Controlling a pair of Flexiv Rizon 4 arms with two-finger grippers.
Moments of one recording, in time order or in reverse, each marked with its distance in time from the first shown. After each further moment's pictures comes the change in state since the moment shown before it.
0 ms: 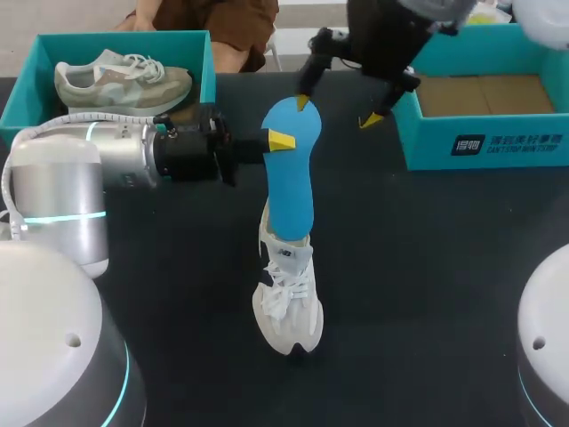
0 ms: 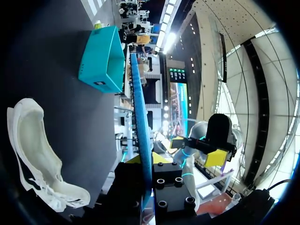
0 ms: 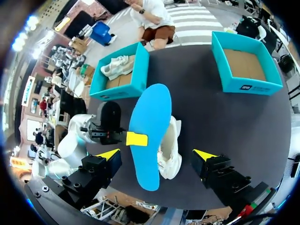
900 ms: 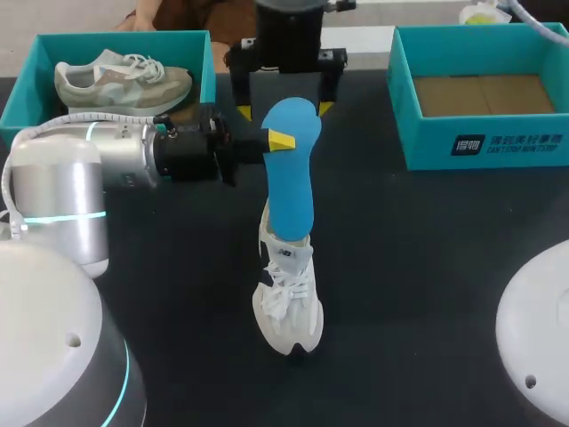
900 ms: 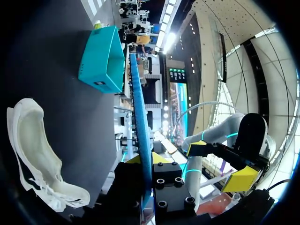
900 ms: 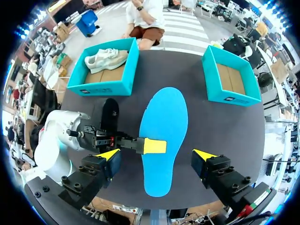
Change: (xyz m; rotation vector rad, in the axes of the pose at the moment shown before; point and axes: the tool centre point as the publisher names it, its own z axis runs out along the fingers) left arm 0.000 0.000 0.000 0.000 0.000 0.000; right arm 0.052 0.005 0.024 -0.008 -0.334 -0.054
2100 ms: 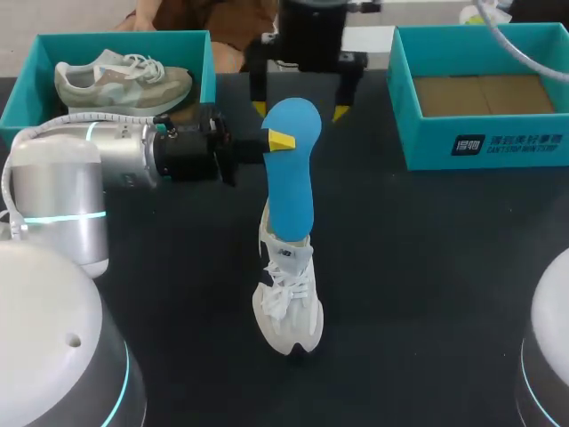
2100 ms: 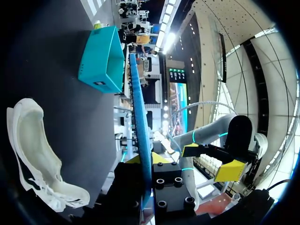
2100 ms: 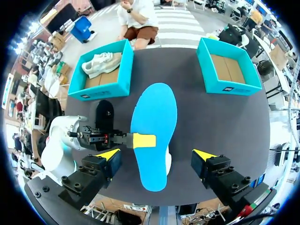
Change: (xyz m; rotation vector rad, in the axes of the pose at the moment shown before) left arm 0.000 0.000 0.000 0.000 0.000 0.000; right arm -0.027 -0.010 -0.006 0.027 0.081 0.092
